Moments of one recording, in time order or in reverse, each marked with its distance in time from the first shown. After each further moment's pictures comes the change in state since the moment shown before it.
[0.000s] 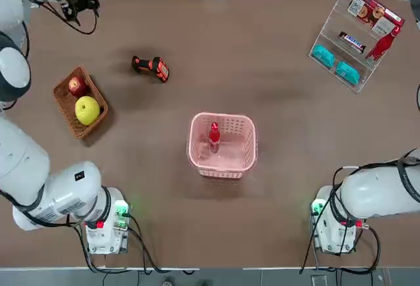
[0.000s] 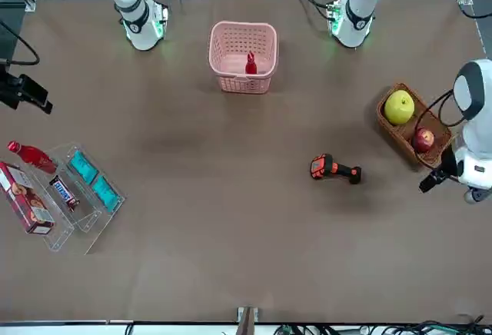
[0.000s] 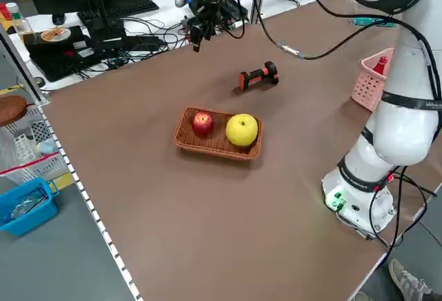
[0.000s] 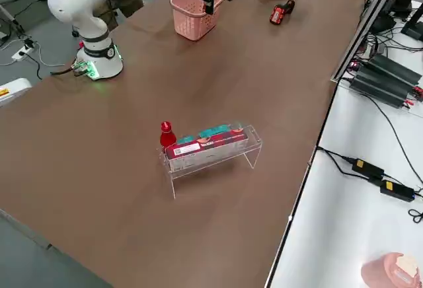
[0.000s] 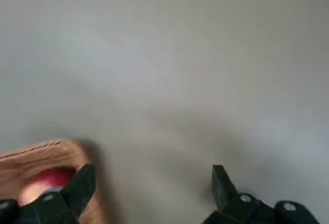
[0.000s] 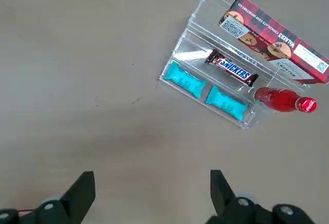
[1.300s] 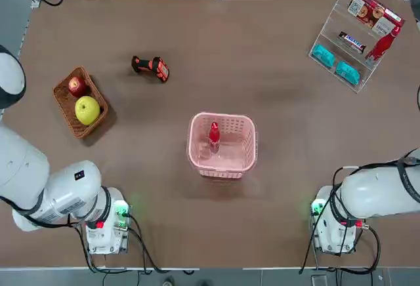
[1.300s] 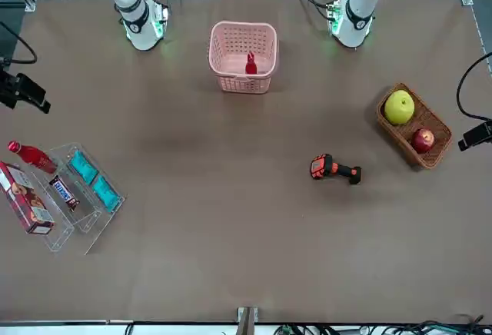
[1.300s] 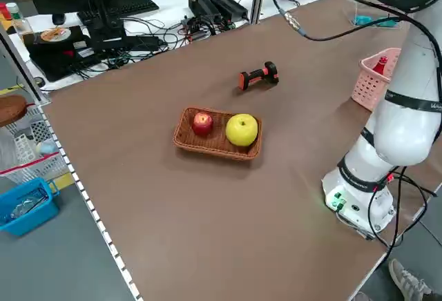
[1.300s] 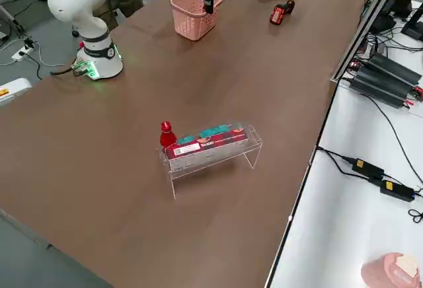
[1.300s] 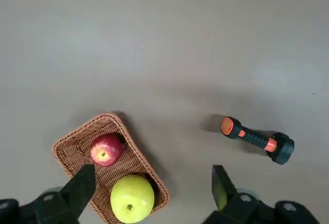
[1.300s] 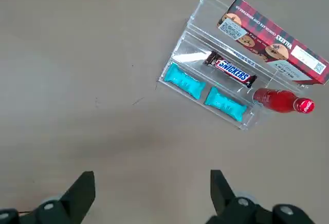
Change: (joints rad) left arm 0.018 -0.065 0.020 0.239 -0.078 -0.349 0.243; right arm -0.001 -0.004 -0.002 0.002 0.000 0.001 0.000
